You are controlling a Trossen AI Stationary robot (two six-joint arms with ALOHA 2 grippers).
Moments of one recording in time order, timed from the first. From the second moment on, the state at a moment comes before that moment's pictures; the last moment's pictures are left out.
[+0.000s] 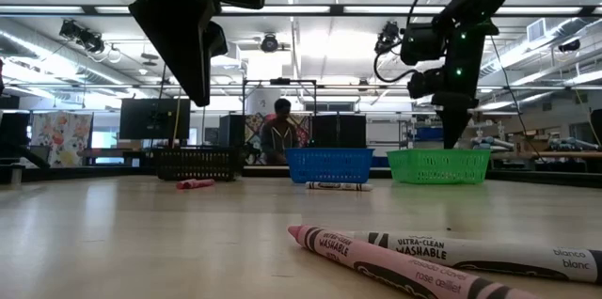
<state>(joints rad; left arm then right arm) -0.33 1.72 1.28 -0.82 -0.12 -0.46 -0.62 1.40 0.87 -0.76 0.14 -0.08</state>
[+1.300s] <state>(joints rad) -0.30 1.72 1.28 -0.81 -0.12 -0.47 -0.62 1.40 0.84 -0.60 0.06 0.08</state>
